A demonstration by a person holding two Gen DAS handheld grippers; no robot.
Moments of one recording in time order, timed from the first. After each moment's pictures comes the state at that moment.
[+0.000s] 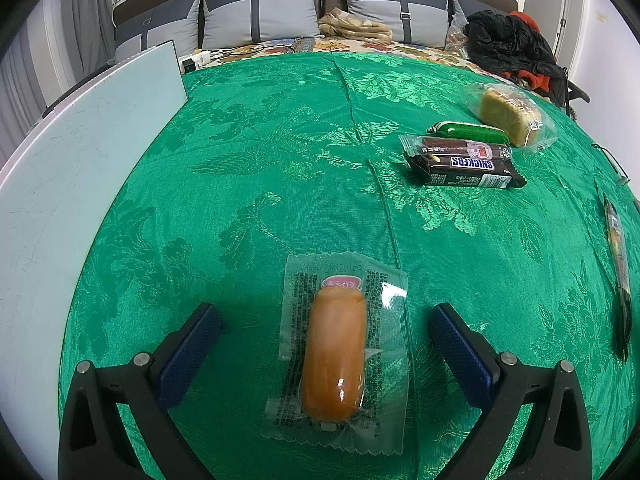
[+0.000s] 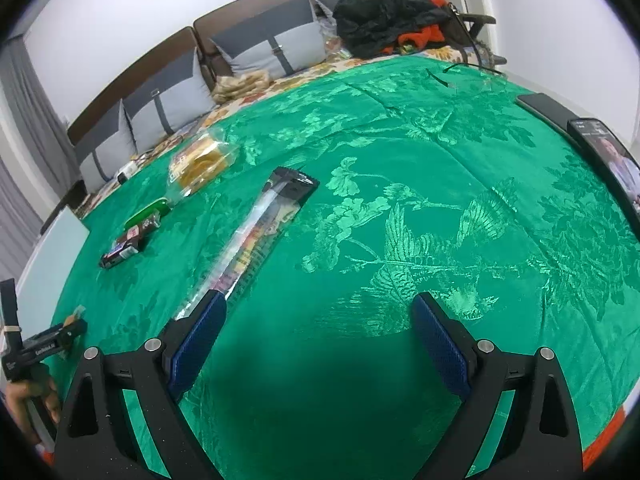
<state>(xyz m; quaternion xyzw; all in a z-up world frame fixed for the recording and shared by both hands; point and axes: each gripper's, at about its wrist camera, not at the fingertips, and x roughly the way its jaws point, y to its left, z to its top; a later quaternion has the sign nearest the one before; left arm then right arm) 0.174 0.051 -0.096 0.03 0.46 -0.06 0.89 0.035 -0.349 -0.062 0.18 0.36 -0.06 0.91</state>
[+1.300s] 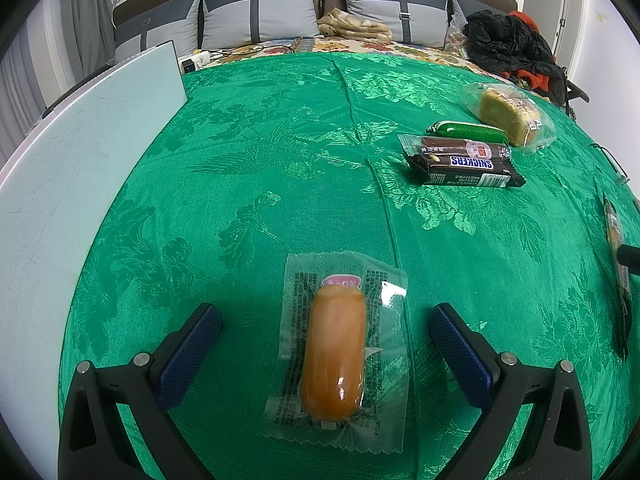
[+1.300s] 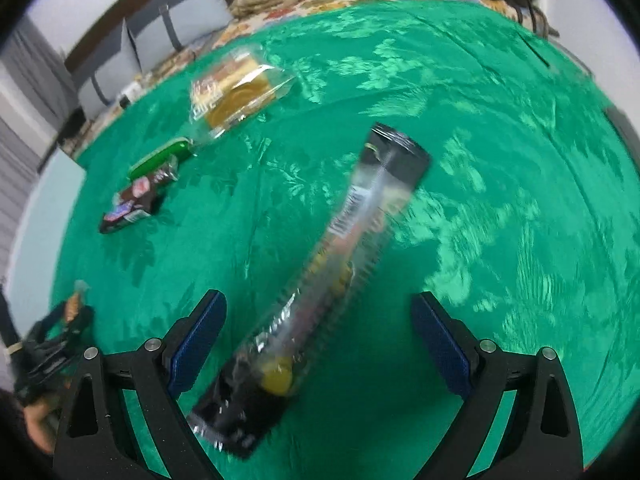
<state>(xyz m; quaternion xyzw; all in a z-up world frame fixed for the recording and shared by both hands) 0.175 0.050 -0.096 0.02 0.46 -0.06 0.89 0.133 -0.292 -0.063 0.13 0.51 -0.01 0.85</state>
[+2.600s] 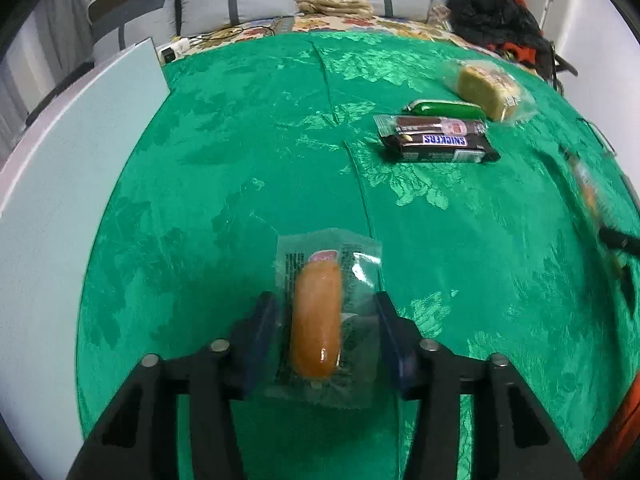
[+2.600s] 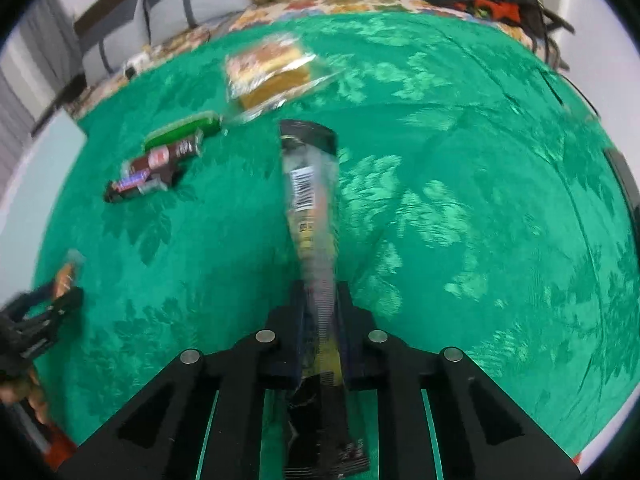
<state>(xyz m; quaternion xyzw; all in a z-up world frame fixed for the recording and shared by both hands) 0.165 0.043 -0.078 0.05 0.50 -0.10 0.86 0.125 -0.270 -0.048 0.09 0.51 -0.01 0.85</state>
